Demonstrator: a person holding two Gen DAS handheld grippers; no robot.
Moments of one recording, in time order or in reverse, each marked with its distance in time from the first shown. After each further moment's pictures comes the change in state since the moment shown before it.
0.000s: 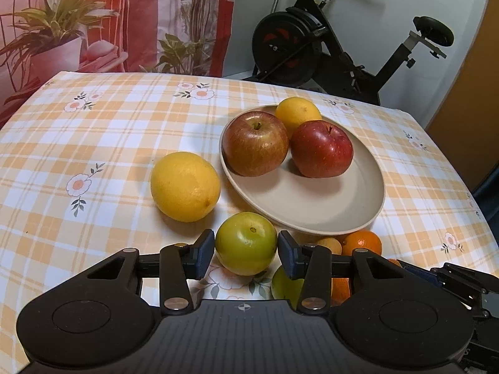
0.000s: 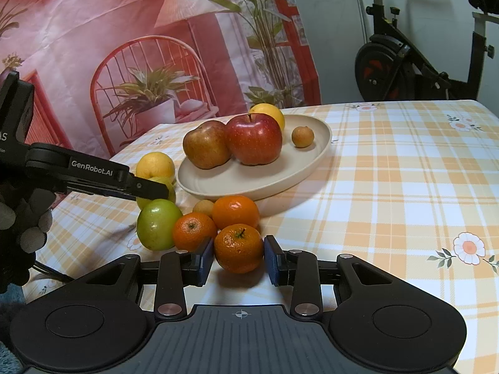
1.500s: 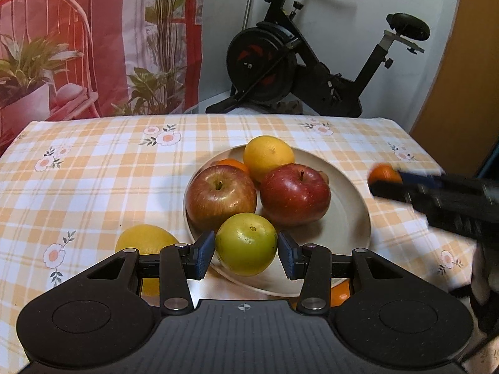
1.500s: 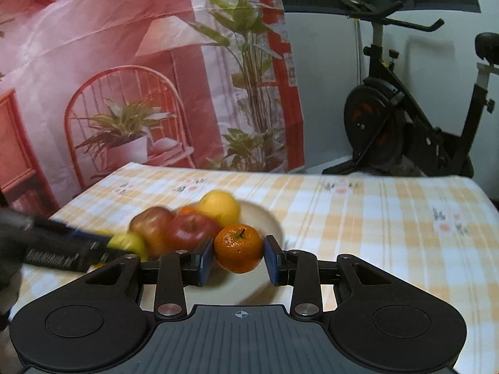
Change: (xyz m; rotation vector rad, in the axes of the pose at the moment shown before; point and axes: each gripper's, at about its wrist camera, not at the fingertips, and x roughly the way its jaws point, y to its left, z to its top) left arm 0.018 -0.024 0.033 0.122 -0.067 -0.027; right arm 0.028 -0.043 0.103 -0.076 -0.094 -0.077
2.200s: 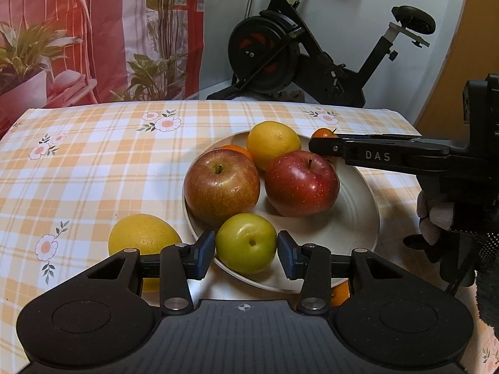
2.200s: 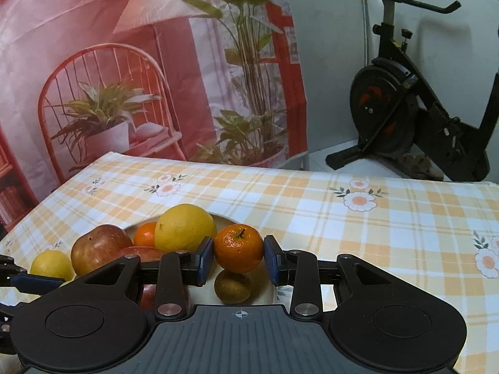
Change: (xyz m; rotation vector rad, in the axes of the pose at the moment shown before) left arm 0.009 0.001 0.000 -0.016 0.040 -0.004; right arm 0.099 -0.022 0.024 0.003 0.087 0.009
